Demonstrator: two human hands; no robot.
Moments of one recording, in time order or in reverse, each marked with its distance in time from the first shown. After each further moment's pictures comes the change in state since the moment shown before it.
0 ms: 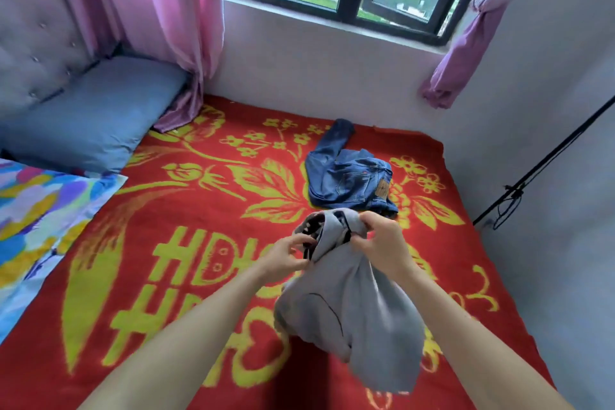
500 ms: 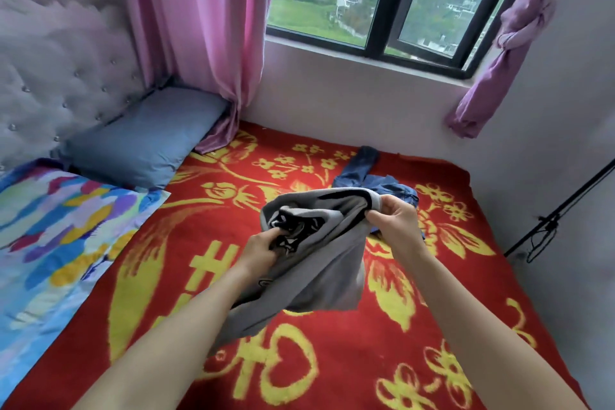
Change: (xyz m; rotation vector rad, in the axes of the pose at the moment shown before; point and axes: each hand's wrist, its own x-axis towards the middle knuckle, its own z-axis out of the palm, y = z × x) left_hand -0.054 -0.022 -0.084 0.132 0.435 0.058; right_hand 0.027 -0.073 0.012 0.556 0.079 0.166
